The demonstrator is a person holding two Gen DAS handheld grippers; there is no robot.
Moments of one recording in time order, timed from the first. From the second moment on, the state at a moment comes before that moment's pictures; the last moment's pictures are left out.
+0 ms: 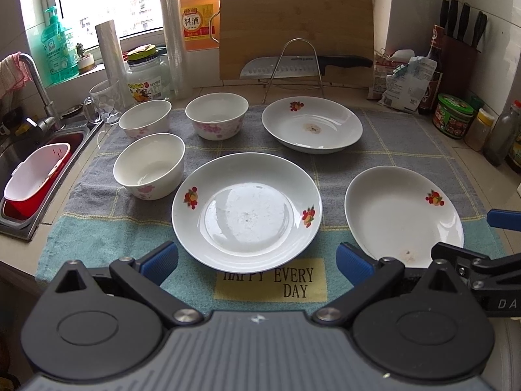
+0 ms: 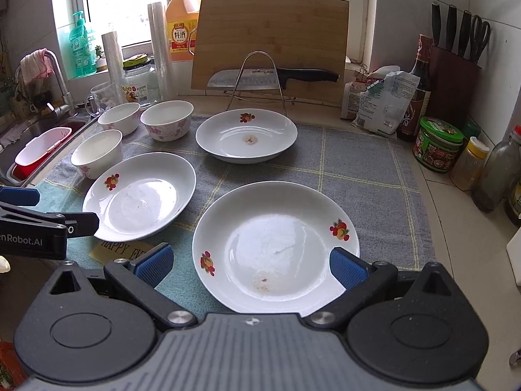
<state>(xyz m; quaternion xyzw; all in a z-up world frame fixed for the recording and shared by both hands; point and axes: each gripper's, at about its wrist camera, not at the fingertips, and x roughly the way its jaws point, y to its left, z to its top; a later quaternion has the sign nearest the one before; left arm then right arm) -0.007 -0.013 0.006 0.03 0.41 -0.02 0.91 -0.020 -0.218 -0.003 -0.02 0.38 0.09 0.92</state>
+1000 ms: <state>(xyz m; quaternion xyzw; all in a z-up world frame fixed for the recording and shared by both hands) -0.016 -0.013 -0.006 -0.02 0.40 -0.02 0.92 -0.019 -0.254 -0.097 -0.05 0.42 0.11 0.90</state>
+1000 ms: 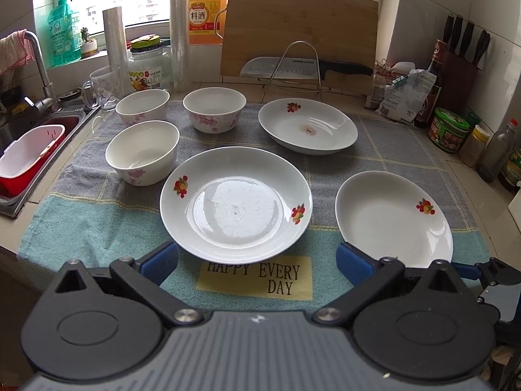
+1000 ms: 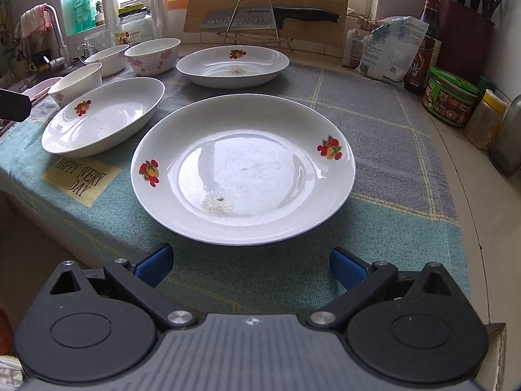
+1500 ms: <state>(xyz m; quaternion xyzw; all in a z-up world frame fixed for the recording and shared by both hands) -0.010 -0.022 -0.008 -0.03 0.40 -0.01 0.92 -0.003 -0.260 -0.105 -0.08 0.38 0.18 0.90</state>
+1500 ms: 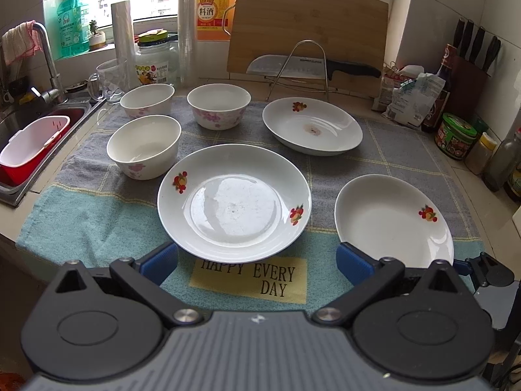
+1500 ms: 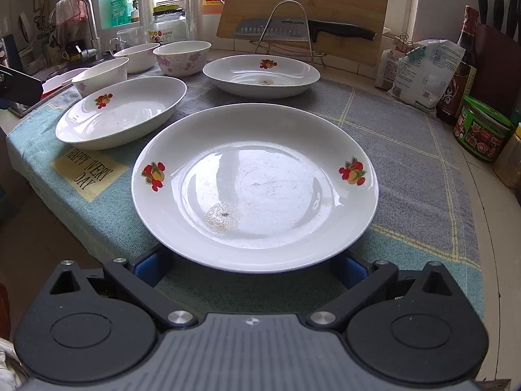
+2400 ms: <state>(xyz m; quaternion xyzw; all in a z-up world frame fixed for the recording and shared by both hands) 0.120 -0.106 -0.035 0.09 0.45 -0.30 0.84 -0.011 -0.263 -0.114 -0.07 0.34 0.17 0.92</state>
